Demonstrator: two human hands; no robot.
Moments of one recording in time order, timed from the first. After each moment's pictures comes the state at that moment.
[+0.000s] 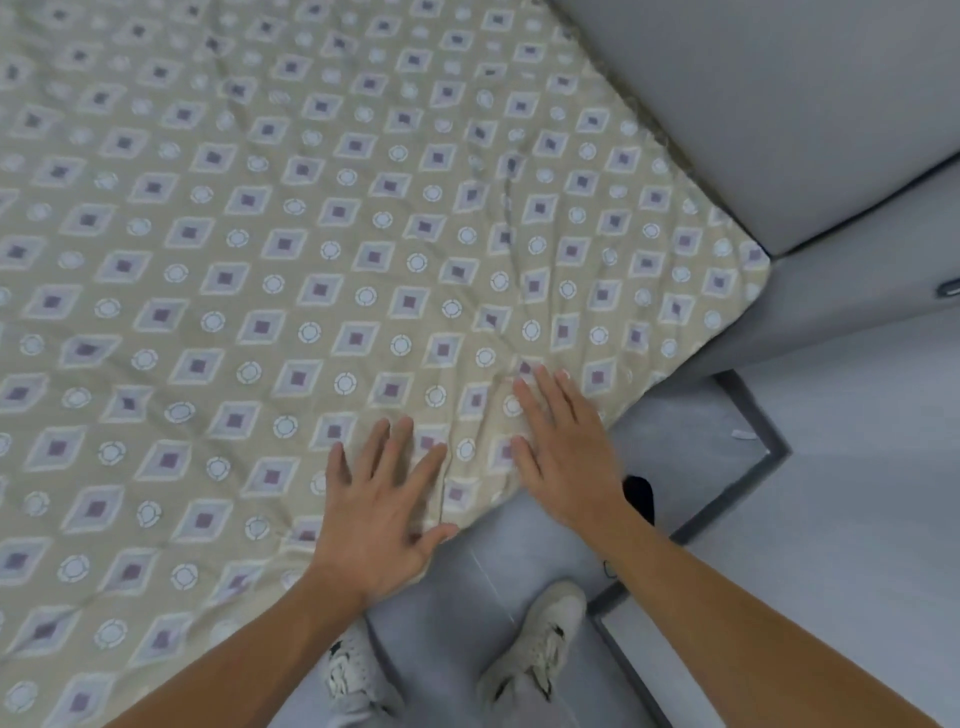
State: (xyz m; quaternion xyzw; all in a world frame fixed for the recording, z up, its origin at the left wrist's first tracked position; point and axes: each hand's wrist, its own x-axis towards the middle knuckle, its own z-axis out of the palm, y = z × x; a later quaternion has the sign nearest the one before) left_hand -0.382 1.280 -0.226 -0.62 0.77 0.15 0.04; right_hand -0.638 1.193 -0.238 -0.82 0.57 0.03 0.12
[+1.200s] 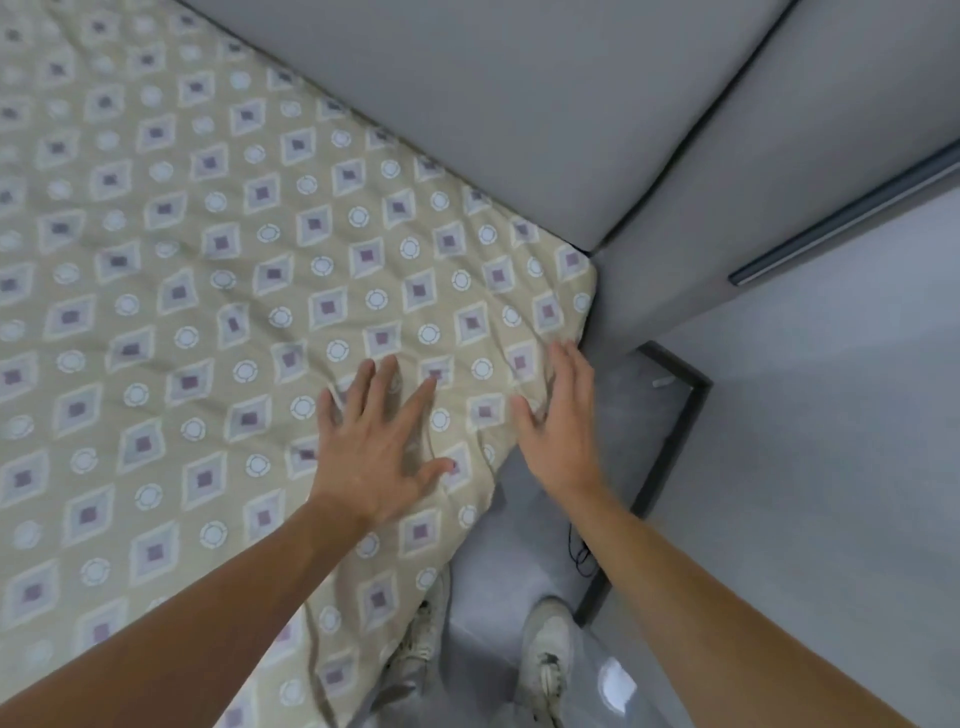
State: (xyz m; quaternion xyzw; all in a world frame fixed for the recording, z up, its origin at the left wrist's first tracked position) left_hand -0.539 1.042 -0.218 -0.51 0.85 0.13 0.08; right_hand -0.773 1.093 -0.240 -0.46 0.78 -0.31 0.28
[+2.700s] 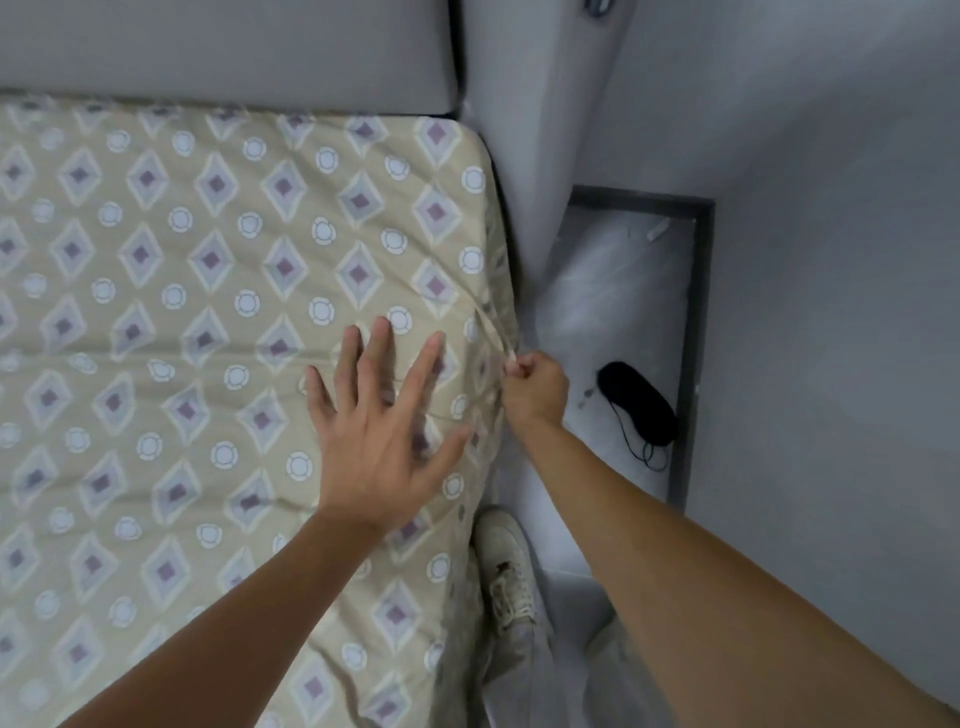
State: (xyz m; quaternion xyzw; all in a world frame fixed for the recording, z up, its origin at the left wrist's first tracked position) left_hand -0.586 1.054 -0.242 -0.37 0.92 0.09 0.05; right_hand -0.746 1.114 -0.357 0.01 0.84 -0.39 0.37
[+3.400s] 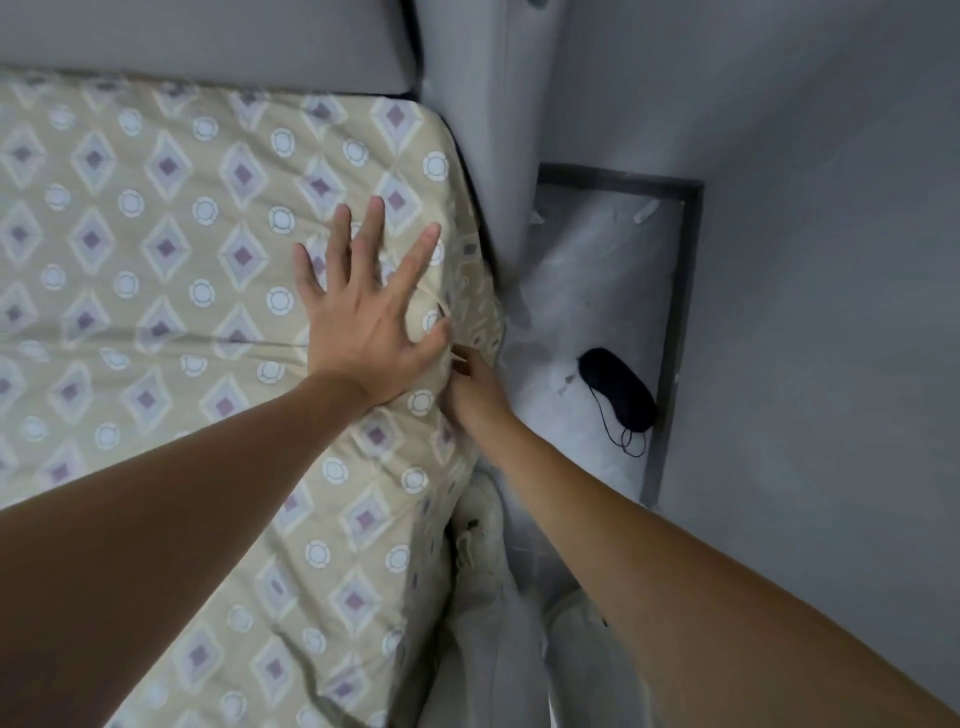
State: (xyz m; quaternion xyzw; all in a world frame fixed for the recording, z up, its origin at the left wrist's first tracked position) left_hand -0.675 0.989 -0.259 -0.35 0.93 0.03 0.06; right_hand -0.734 1.116 -0.352 -0.02 0.68 -0.42 0.60
